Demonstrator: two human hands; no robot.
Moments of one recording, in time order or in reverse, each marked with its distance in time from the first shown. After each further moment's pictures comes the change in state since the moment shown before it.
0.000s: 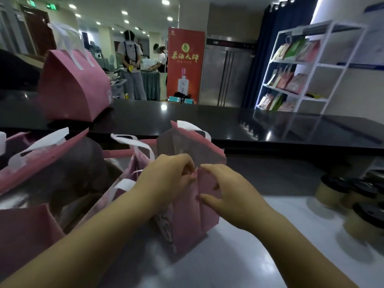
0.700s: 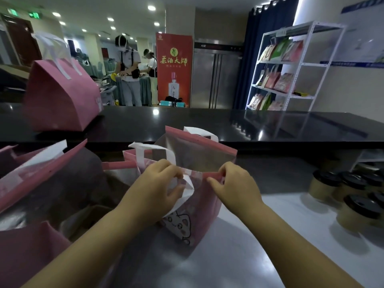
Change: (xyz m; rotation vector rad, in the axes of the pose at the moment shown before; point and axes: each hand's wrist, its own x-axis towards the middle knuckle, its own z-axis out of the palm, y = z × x) left_hand -0.015 -0.020 0.010 0.009 0.101 0.177; right_hand 0.021 0.035 0.020 -0.029 0.253 0.339
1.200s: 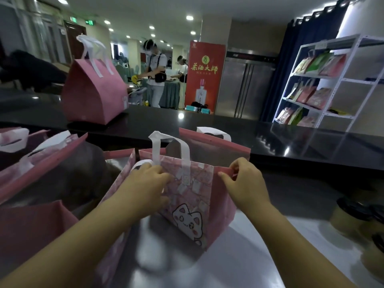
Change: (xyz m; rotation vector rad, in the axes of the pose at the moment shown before) left_hand 0.004 -0.010 0.005 0.494 -0.270 -0.240; right_hand 0.037 0.028 -0.002 0.202 0.093 -0.126
